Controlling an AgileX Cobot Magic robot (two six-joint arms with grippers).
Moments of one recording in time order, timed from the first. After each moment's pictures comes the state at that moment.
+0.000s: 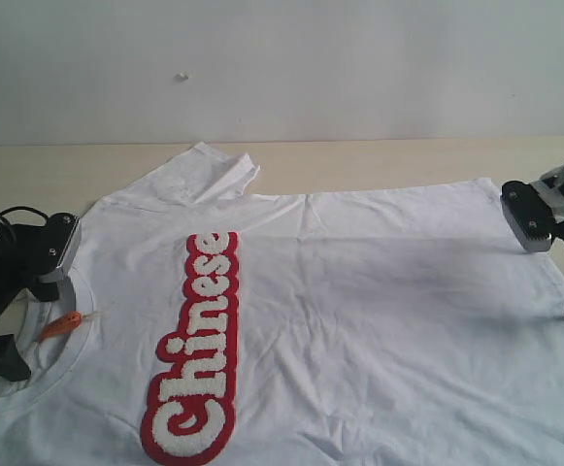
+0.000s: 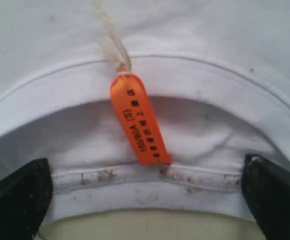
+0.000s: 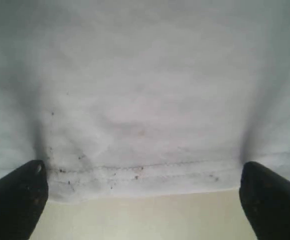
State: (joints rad) left arm -0.07 1.97 -1.08 -0.25 0.78 1.67; right arm -0.24 2.11 -1.38 -0.02 0.90 -1.65
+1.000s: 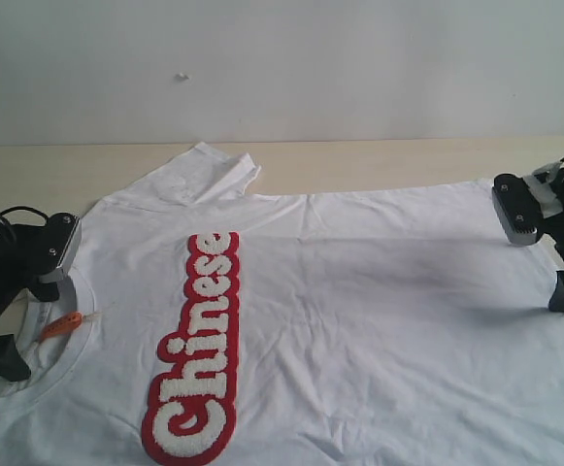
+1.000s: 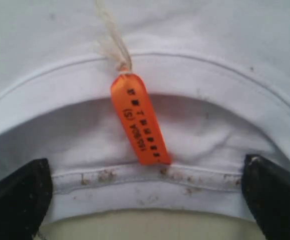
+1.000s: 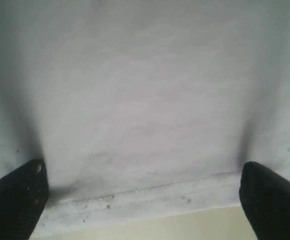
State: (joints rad) left arm -0.07 1.97 -1.08 -0.25 0.77 1.67; right arm -0.24 2.13 -1.38 0.04 0.85 -1.63
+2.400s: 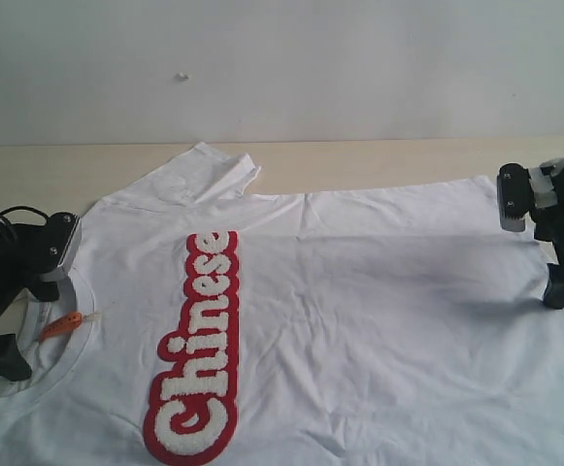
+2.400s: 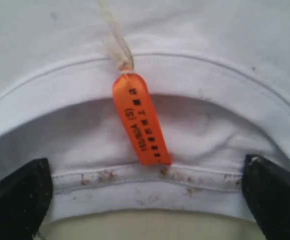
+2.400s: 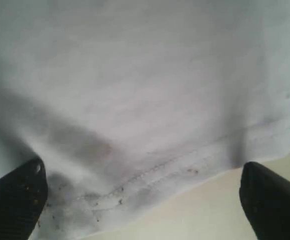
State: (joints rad) left arm -0.07 1.98 -1.08 -0.25 0.77 1.65; right arm -0.24 2.13 -1.38 0.01 0.82 -1.38
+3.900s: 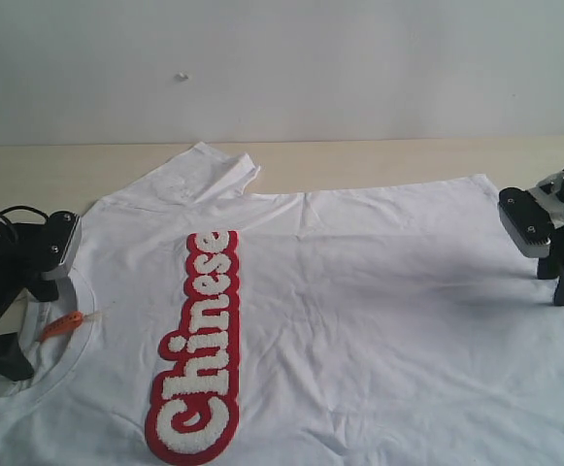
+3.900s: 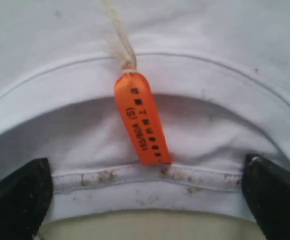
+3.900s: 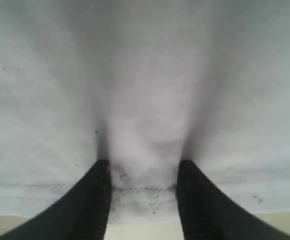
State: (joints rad) left arm -0.07 1.98 -1.08 -0.25 0.77 1.62; right arm -0.24 2.13 -1.38 0.00 0.95 -1.67
